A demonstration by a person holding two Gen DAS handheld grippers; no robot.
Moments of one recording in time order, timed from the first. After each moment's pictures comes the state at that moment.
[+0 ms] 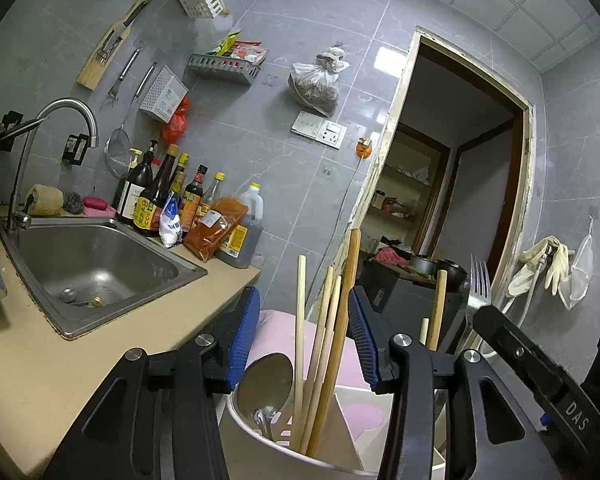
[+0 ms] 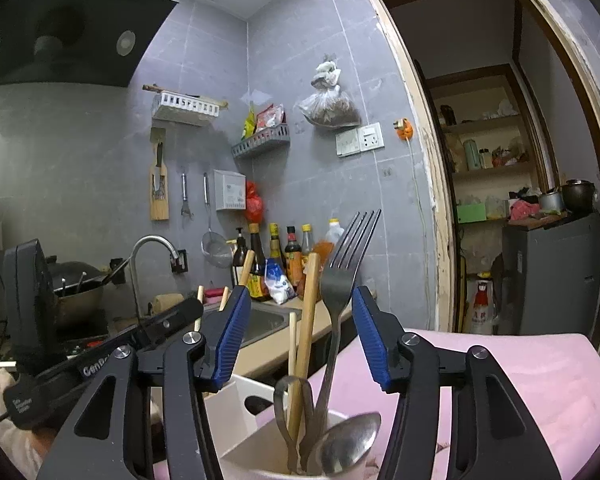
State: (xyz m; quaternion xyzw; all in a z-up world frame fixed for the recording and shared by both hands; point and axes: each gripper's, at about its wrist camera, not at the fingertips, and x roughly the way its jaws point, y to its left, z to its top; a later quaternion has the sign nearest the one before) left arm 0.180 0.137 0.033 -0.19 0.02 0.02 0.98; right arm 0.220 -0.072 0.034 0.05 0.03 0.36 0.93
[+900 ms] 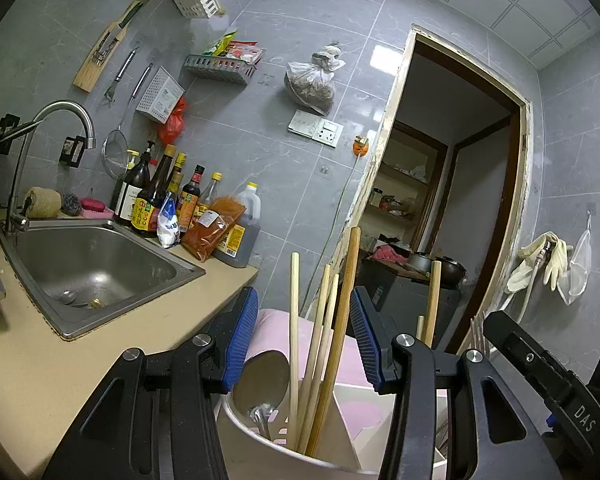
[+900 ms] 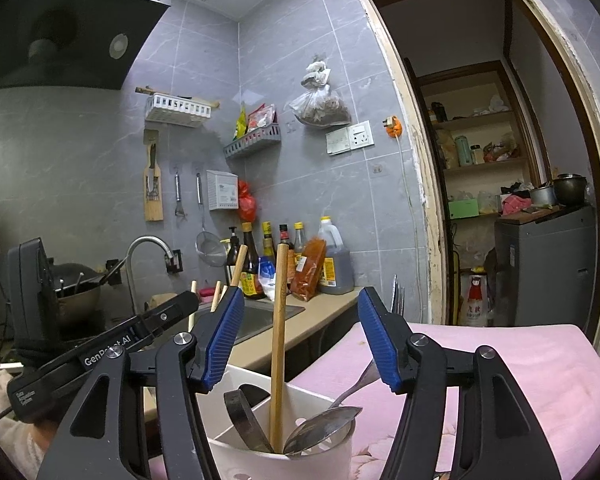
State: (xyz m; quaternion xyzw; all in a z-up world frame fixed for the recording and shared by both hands) left arm 0.179 0.134 0.035 -0.19 0.02 0.02 0.98; right arm 0.217 -0.081 0.031 0.06 0.03 0.35 0.93
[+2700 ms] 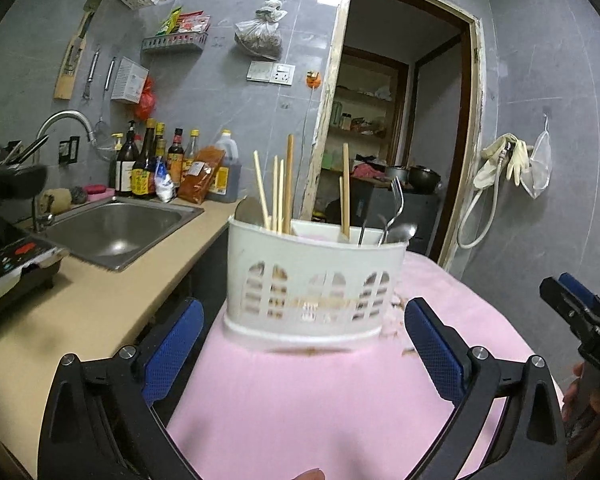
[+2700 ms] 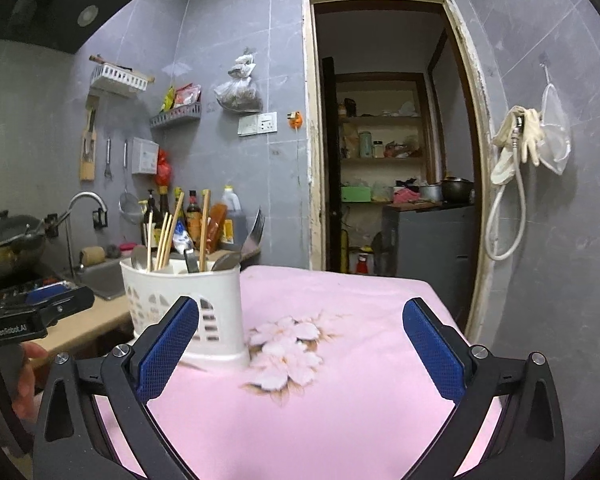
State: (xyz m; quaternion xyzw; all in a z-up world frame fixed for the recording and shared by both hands) left arm 0.054 0.086 -0.001 -0.09 0.14 -0.03 0.99; right arm 0.068 -0.173 0.009 0.00 0.07 0.16 0.98
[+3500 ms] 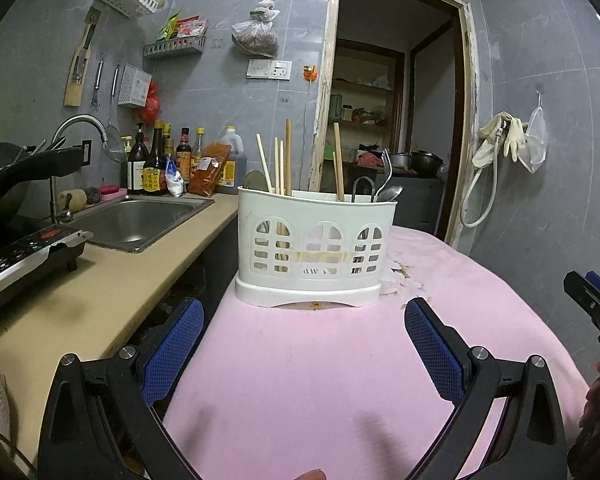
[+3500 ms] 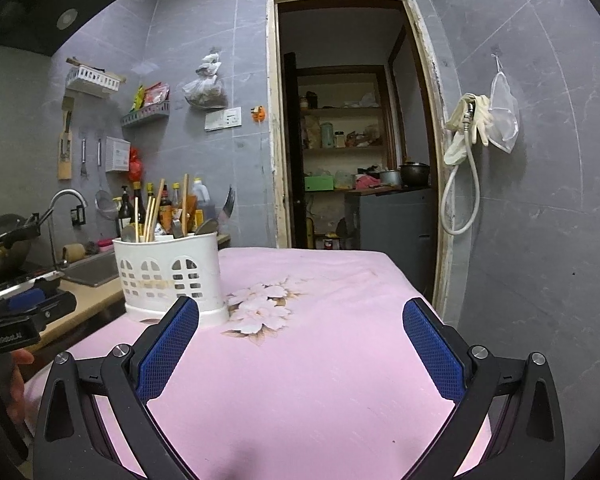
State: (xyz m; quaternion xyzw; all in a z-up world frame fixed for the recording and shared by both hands) left arm 0.016 0.071 -0.021 -0.05 0.15 -0.02 0.99; right arm 0.009 -0.196 -0.012 0.02 0.09 0.09 0.99
